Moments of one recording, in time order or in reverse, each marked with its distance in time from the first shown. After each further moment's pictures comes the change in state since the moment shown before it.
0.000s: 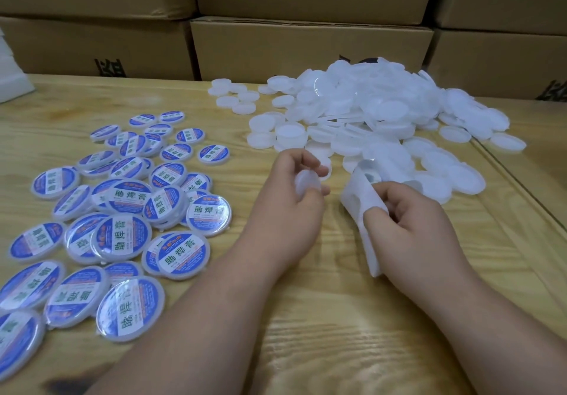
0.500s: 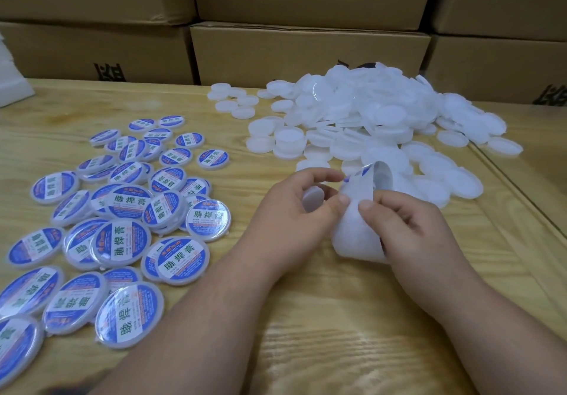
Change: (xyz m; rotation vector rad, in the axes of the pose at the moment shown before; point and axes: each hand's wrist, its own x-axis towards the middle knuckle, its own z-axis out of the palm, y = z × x) left_hand 0.000 0.002 -0.003 -0.027 -0.143 0.009; right_hand -0.002 -0.008 -0.005 0.265 -0.103 -0.054
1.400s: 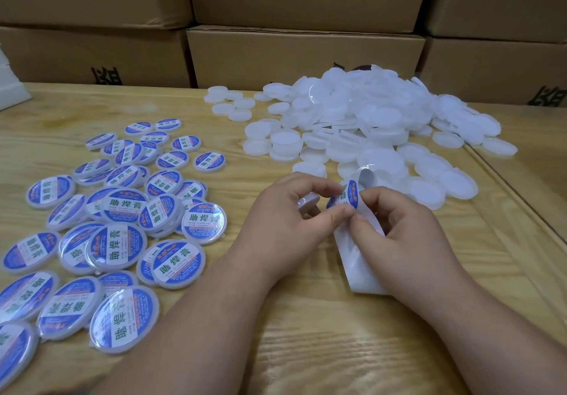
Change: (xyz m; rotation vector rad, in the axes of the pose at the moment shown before) left_hand -0.003 0.007 0.000 0.172 0.063 0.077; right_hand 0.004 0.016 0.000 -0.175 0.057 -0.005
